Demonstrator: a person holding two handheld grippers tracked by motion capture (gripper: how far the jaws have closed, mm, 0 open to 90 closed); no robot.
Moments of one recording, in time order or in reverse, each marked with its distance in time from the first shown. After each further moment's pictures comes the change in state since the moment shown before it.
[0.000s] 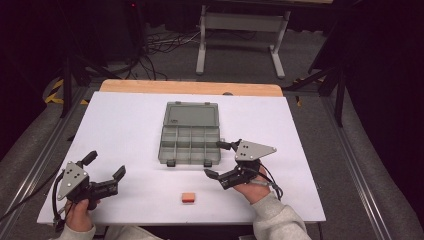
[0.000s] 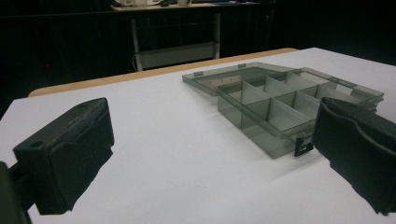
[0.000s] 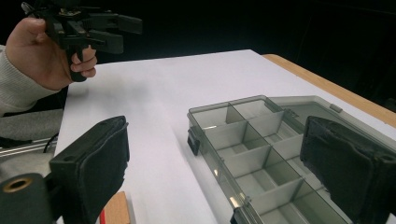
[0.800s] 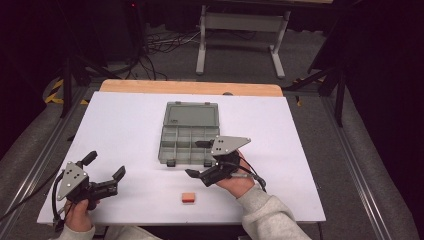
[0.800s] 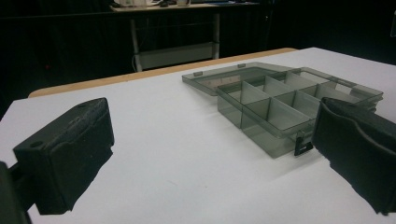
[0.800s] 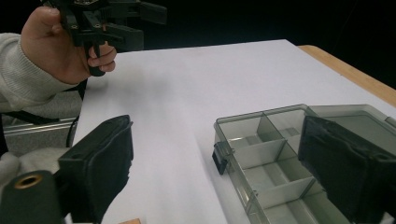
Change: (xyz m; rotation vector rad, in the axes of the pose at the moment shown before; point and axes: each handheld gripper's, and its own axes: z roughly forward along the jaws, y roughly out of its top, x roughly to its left) left arm 0.001 -0.001 0.000 -0.005 -0.004 0.004; right arm 0.006 0.022 0.044 0.085 0.105 -0.025
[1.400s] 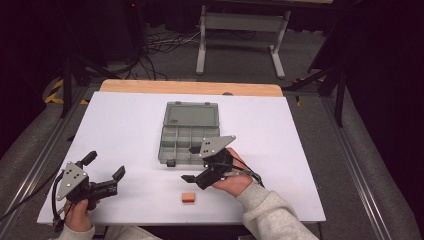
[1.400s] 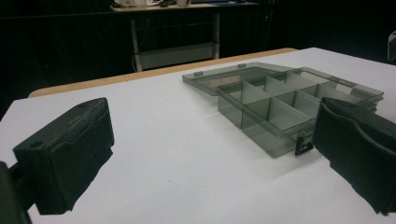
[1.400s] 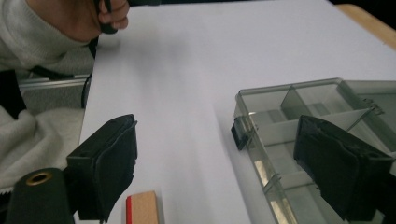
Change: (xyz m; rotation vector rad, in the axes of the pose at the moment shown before) left arm 0.000 0.000 0.000 0.000 0.002 -0.003; right arm 0.005 0.010 0.016 0.194 0.071 -0.041
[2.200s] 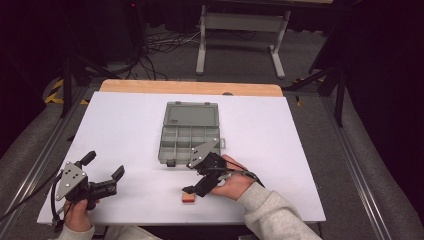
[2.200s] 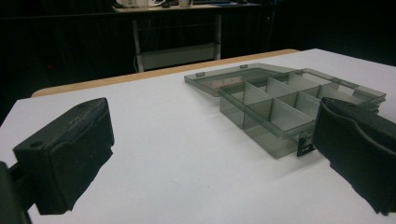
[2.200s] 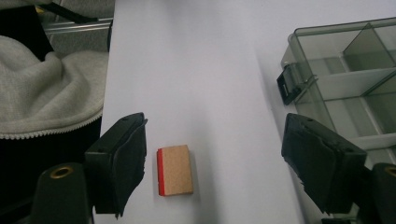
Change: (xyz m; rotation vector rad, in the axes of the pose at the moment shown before) left arm 0.001 0.000 -0.001 -0.004 0.006 -0.003; right arm 0.008 -0.003 0.020 0.241 0.122 -0.004
